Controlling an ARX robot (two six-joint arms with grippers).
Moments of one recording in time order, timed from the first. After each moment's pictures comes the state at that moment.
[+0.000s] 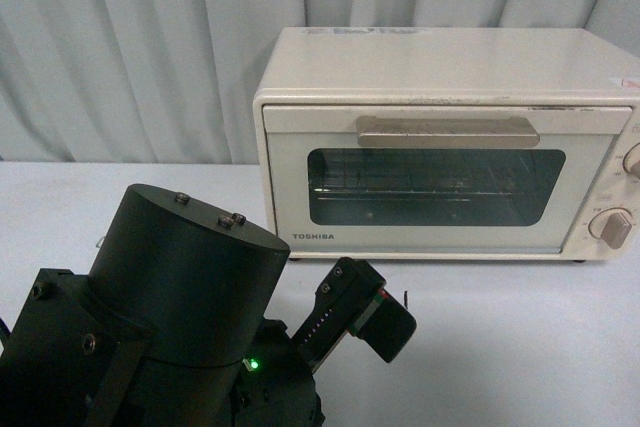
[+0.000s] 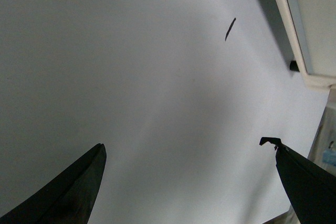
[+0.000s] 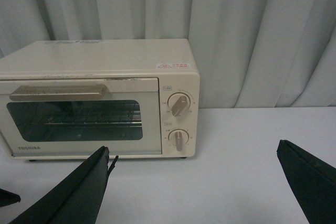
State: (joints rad) left arm -0.61 1.94 0.63 0.59 0.09 -1.29; right arm 0.00 0.00 0.01 0.00 0.00 -0.01
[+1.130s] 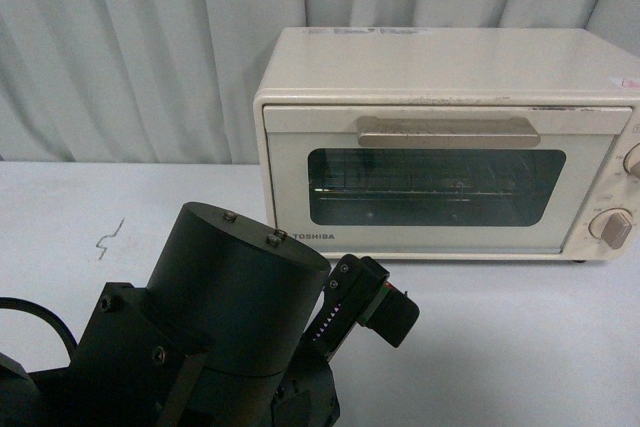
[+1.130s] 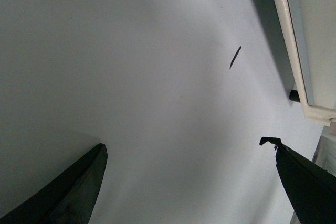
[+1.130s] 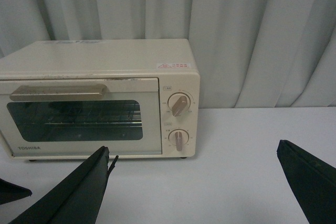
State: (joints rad) left arm -0.65 2.02 0.68 0.62 -0.01 -1.37; right arm 0.00 0.00 0.01 0.00 0.00 -0.01
